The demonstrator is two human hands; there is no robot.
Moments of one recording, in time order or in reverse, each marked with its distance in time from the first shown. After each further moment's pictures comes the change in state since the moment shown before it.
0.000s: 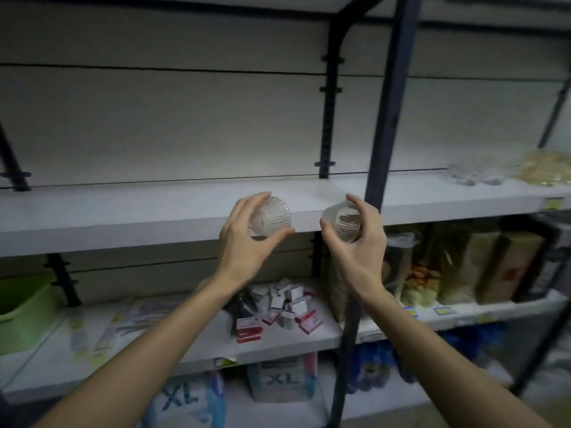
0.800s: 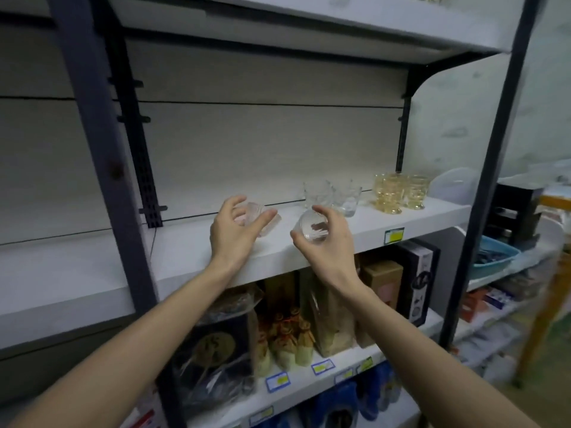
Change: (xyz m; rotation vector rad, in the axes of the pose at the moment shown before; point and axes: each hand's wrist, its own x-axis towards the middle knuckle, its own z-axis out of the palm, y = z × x) left_hand 0.156 0.133 0.405 -0.339 -0.031 -0.283; right_hand 0.210 0.248 -0.241 -0.169 -0.060 0.168
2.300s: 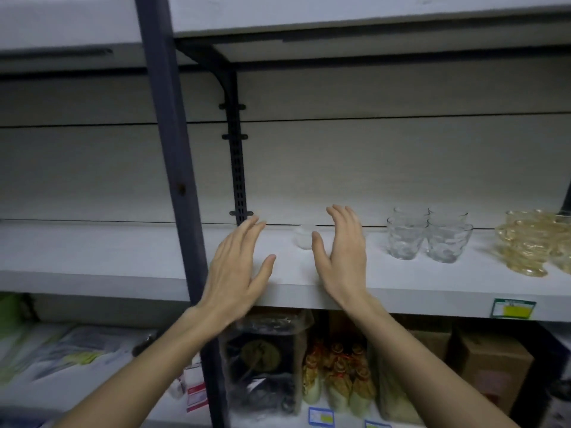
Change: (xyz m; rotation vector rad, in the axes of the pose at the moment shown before) left_hand -0.044 0.006 -0.055 0.988 0.098 0.362; right_hand 0.066 0.014 0.072 0.087 -0.133 -0.384
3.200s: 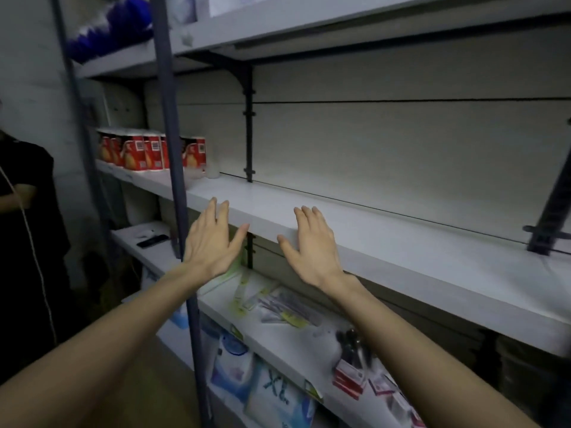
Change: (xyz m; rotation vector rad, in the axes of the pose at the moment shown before) left_hand -0.188 -0.442 -0.324 0.610 -0.042 -0.741; right_hand -0.094 -0.422 0.403 0.158 -0.665 -0.382
